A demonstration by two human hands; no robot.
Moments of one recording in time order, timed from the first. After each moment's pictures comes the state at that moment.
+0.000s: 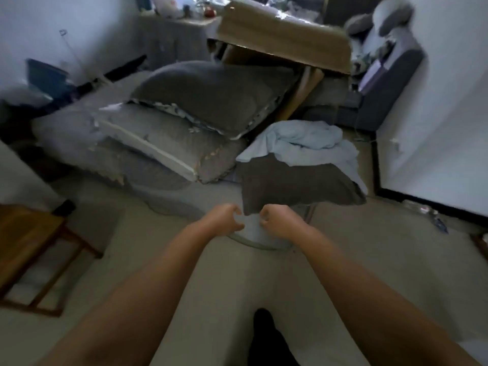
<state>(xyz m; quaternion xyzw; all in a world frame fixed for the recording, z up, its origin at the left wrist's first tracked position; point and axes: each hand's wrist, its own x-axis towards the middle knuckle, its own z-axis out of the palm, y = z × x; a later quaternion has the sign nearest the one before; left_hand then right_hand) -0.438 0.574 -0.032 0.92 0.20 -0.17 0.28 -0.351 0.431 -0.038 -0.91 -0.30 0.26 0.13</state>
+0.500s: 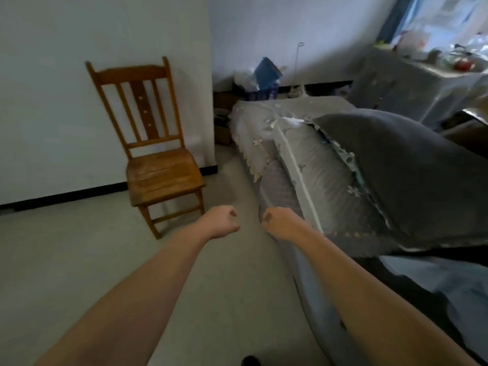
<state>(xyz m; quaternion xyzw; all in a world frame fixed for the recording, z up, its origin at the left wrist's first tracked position) -0.545 0.801 -0.028 0.75 0.57 -0.02 0.35 -0.367 0.773 -0.029 -0.70 -0.65 0.27 -0.04</state>
